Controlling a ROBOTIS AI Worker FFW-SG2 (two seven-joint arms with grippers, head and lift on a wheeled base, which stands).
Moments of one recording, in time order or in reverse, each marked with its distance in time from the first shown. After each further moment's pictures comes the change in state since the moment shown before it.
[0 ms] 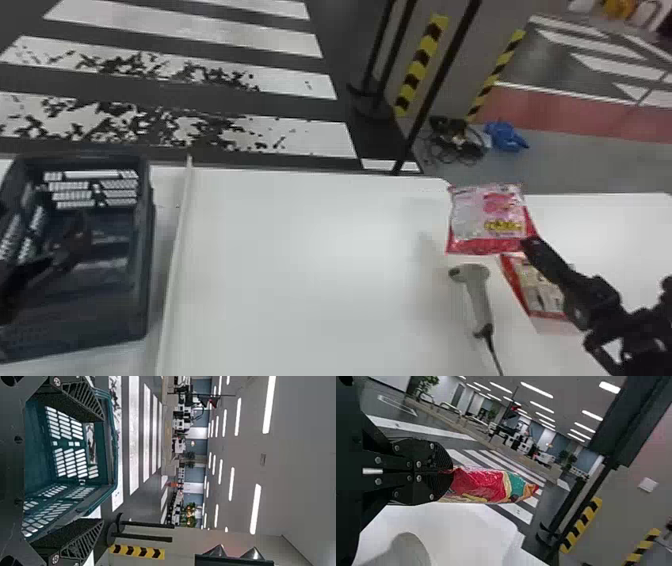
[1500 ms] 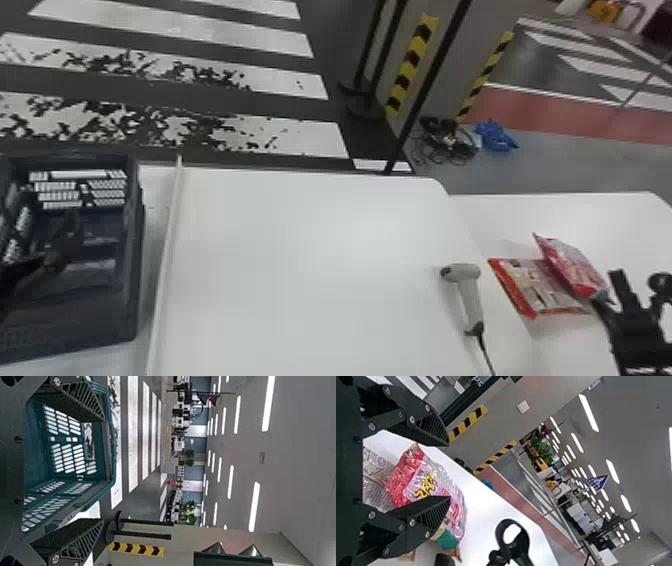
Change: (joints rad) left arm -0.003 0.003 -0.009 -0.004 0.004 0.000 0.001; right arm -0.016 -0.194 0.033 0.619 0.031 -1.039 -0.246
